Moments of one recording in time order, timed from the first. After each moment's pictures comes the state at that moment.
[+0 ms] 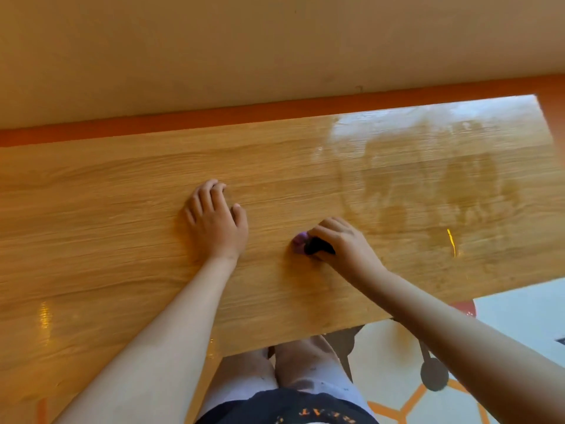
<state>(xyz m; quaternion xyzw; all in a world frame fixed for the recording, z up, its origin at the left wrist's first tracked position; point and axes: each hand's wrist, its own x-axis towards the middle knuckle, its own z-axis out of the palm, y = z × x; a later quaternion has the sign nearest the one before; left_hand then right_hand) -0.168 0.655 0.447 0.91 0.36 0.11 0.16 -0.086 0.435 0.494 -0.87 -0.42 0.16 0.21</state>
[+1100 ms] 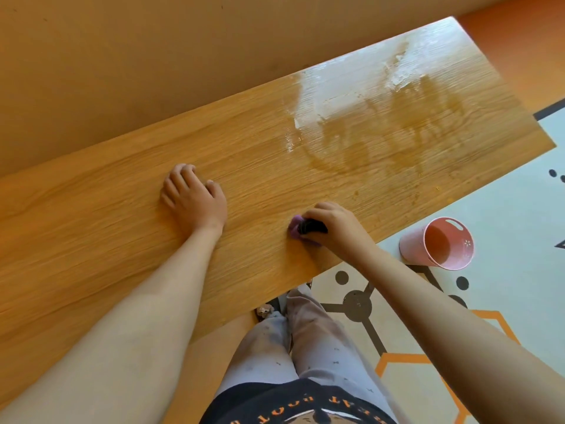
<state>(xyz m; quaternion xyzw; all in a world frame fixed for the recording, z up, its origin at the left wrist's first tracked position) -0.170 0.658 0.449 0.93 0.33 0.10 0.14 -0.158 0.400 0.491 -0.91 -0.31 0.13 0.23</state>
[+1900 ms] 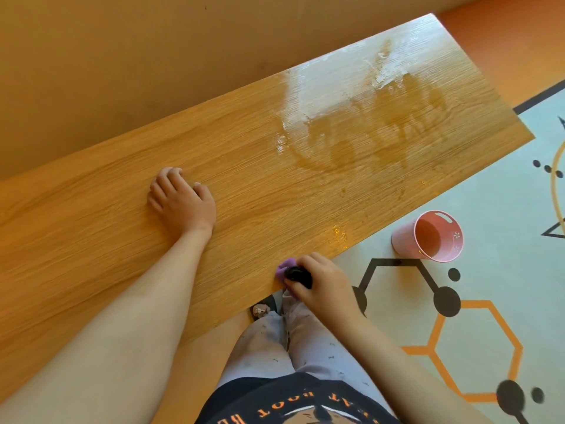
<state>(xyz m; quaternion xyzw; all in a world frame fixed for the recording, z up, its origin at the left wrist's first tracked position) -0.172 0.658 0.448 0.93 0.33 0.10 0.14 -0.265 0.403 0.491 -0.93 -0.14 0.10 0.31</state>
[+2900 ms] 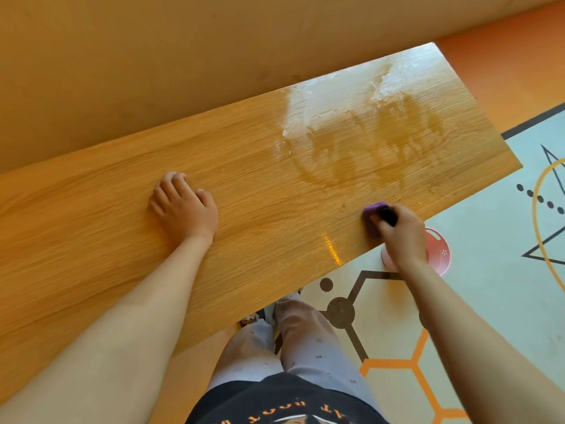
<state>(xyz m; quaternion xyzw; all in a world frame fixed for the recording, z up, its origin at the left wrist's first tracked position) -0.168 0.658 0.448 0.93 0.33 0.09 0.14 -0.132 0.299 0.493 -0.96 0.10 0.03 0.26</state>
